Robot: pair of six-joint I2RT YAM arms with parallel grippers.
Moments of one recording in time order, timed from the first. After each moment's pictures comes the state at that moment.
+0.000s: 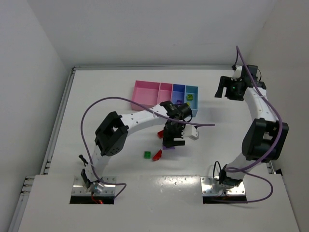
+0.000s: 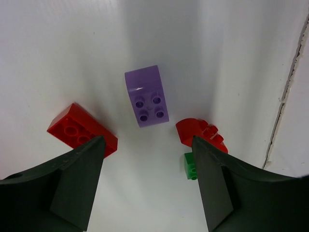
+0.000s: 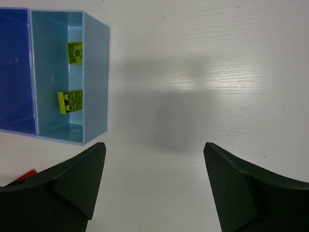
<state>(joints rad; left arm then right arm) -0.99 2.09 1.77 -1.06 0.23 0.65 -0.21 1.64 1.32 -0.58 -0.24 -0.01</state>
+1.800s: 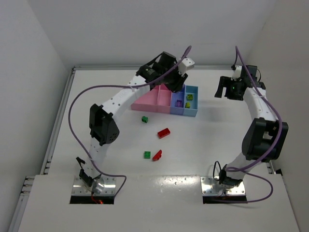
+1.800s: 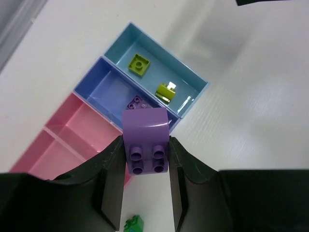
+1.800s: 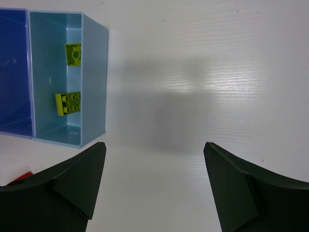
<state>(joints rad) -0.69 2.11 2.23 -0.74 0.25 0.20 -0.21 1.65 1.31 -0.56 -0.24 -0.02</state>
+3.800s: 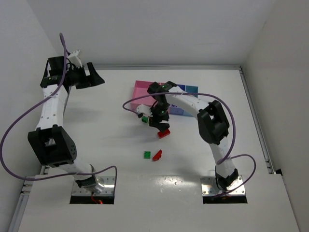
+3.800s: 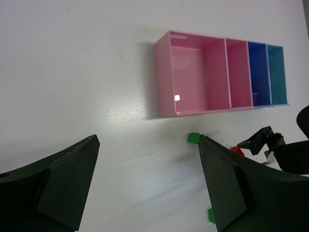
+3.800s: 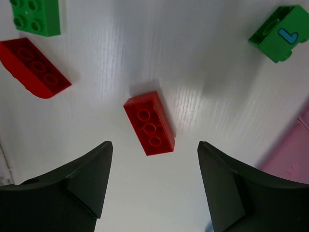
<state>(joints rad) 0.24 1.57 1.51 -0.61 0.62 -0.08 0.67 2.17 1.80 -1.14 -0.38 -1.00</state>
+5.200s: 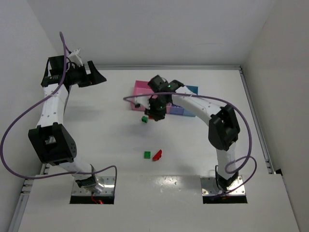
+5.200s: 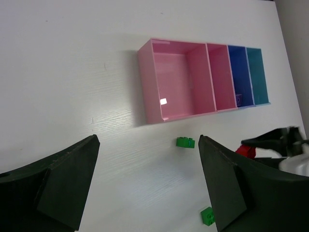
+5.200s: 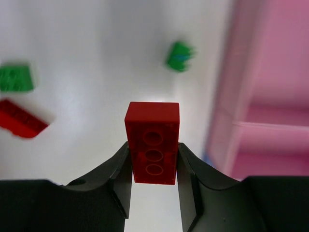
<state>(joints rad) 0.25 1.59 1.51 -0.56 0.71 -0.11 0.70 2.01 1.69 -0.93 -0.30 -0.86</state>
